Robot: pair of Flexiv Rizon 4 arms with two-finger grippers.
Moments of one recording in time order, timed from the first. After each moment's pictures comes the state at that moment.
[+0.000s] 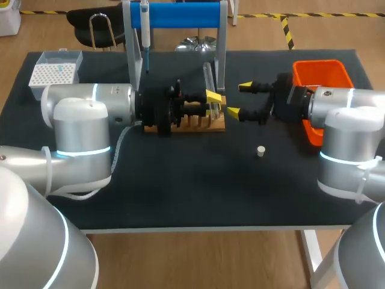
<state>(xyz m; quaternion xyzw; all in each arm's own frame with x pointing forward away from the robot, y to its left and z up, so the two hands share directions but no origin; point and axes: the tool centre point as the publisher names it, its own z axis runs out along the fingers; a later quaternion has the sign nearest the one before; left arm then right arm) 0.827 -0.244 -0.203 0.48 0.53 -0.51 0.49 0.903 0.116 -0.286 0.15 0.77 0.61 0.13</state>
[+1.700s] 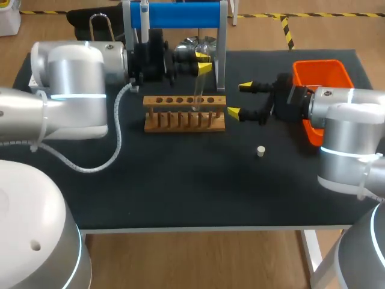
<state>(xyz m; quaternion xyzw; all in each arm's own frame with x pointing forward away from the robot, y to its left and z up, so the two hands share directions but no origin) 0.912 -0.220 -0.166 -0.04 0.74 -0.67 0.06 0.903 0.115 -0.287 0.15 0.77 0.61 0.13</state>
